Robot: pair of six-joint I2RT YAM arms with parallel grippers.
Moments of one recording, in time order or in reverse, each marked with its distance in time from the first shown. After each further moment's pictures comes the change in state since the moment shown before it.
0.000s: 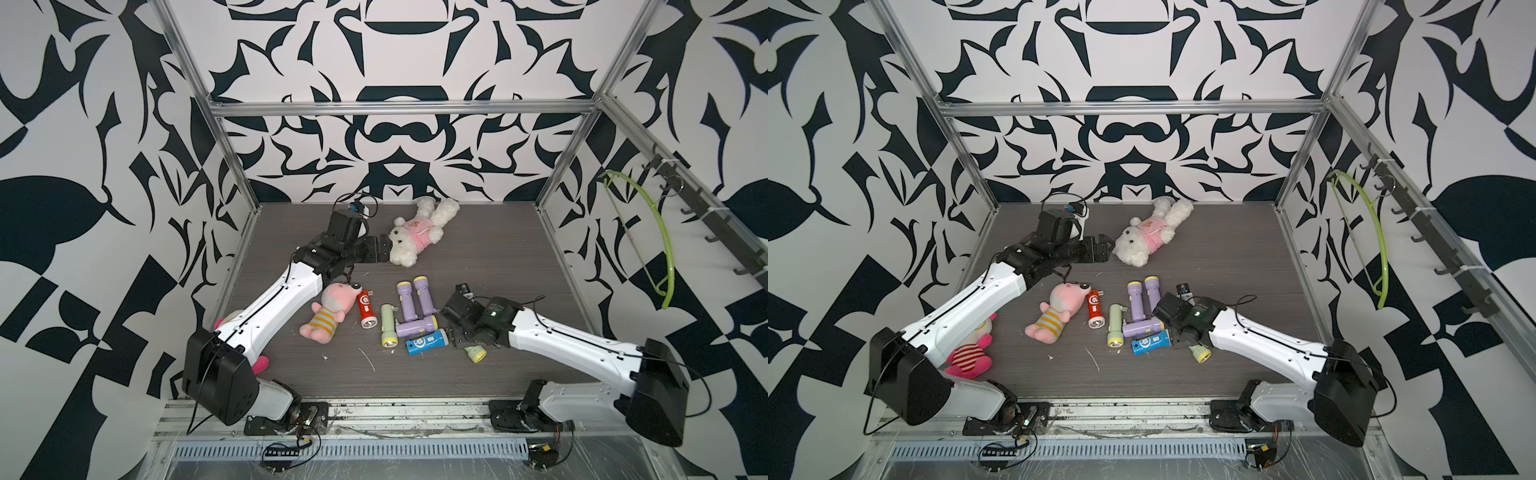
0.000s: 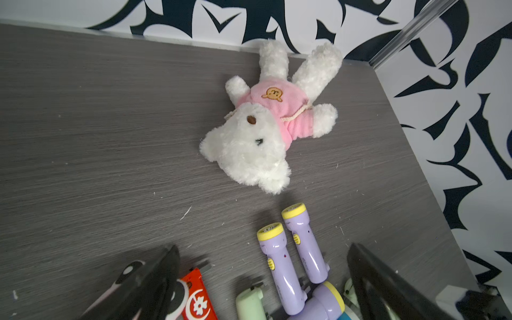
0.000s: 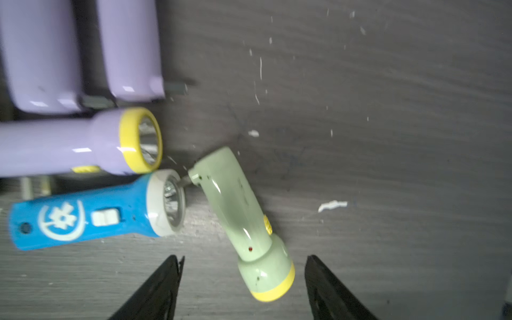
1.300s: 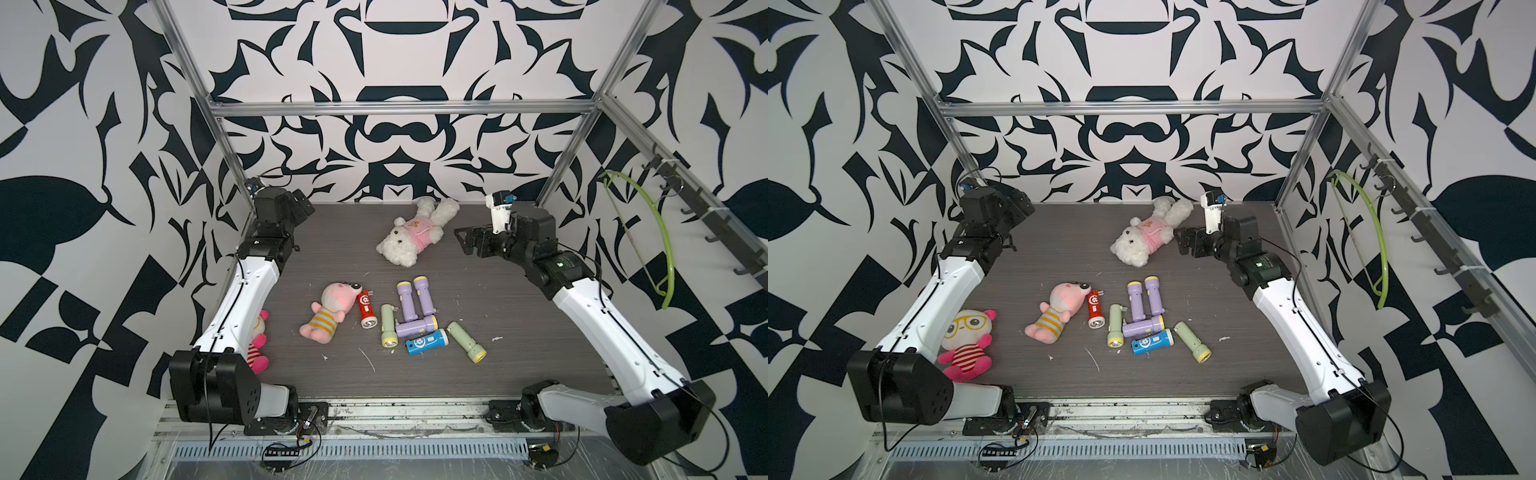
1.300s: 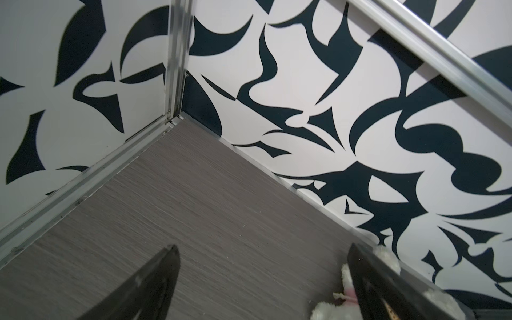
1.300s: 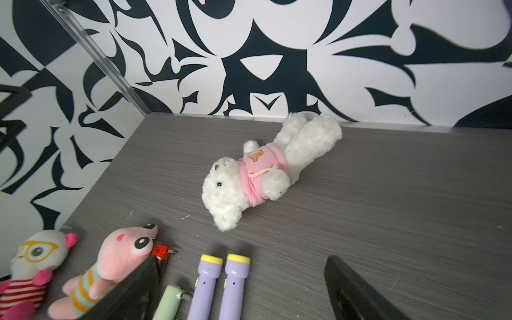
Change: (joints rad) left arm 0.449 -0.067 0.013 0.200 -0.262 -0.142; right arm -0.664 -0.082 0.320 0.579 -0.586 -0.535
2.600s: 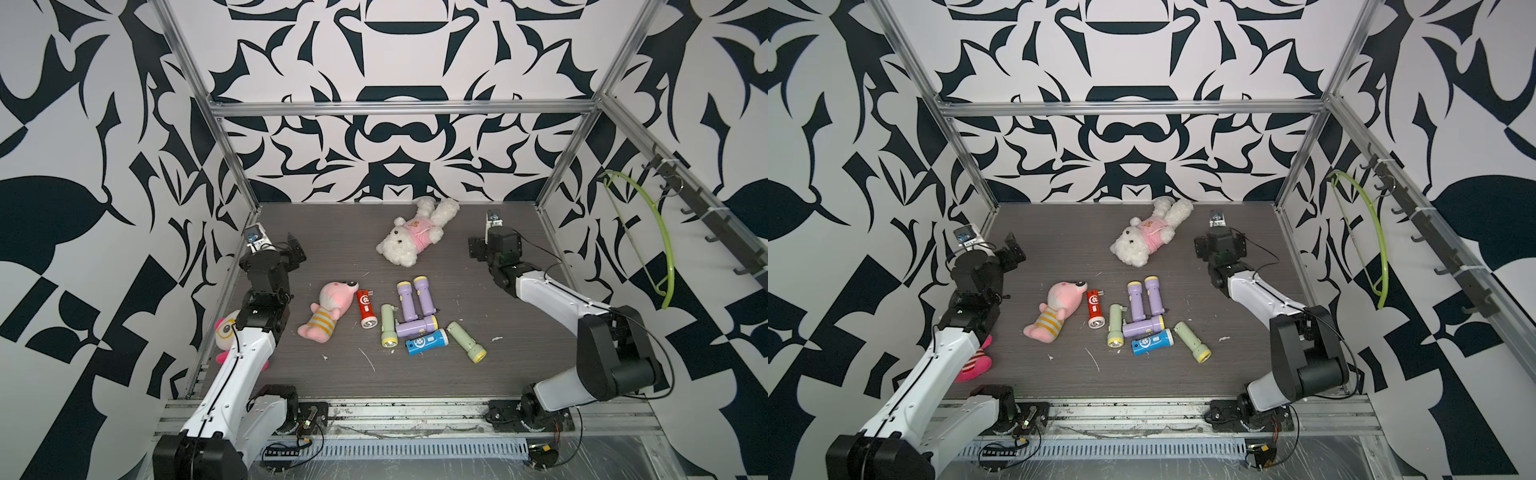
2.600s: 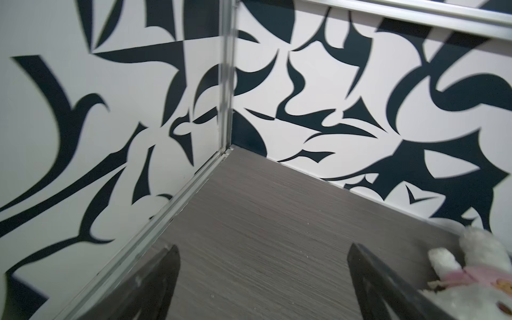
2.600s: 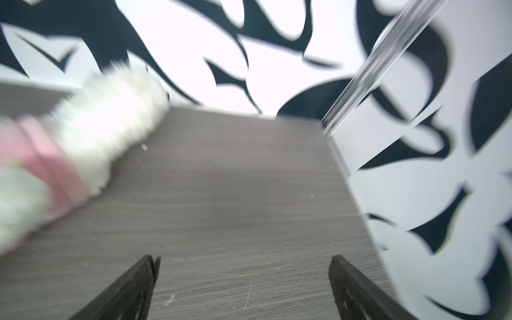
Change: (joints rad) left arm -0.003 -0.430 -0.523 0.272 -0.235 0.245; right arm 0.056 0.276 -0.207 0.479 0.781 -0.256
